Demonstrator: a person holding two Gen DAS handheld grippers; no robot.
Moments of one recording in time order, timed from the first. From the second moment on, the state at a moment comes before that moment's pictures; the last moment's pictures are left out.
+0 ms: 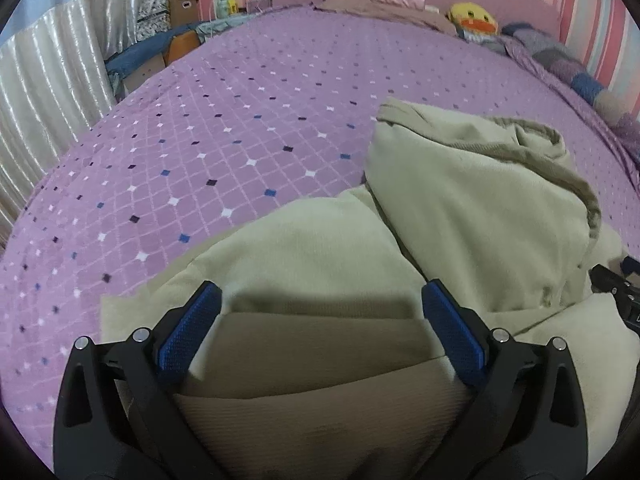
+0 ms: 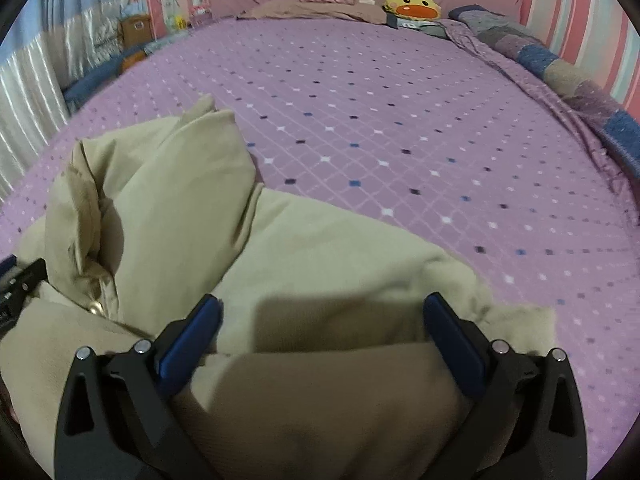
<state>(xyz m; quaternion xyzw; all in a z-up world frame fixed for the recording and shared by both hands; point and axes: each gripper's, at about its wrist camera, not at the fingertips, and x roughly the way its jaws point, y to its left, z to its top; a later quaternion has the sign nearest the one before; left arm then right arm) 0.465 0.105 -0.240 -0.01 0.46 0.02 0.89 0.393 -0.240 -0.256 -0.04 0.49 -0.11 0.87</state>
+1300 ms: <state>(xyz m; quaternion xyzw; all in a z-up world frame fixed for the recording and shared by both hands) 0.226 0.170 -0.231 0.02 0.45 0.04 0.89 0.163 -0.263 -0.222 -0.06 0.41 -0.15 0.90</state>
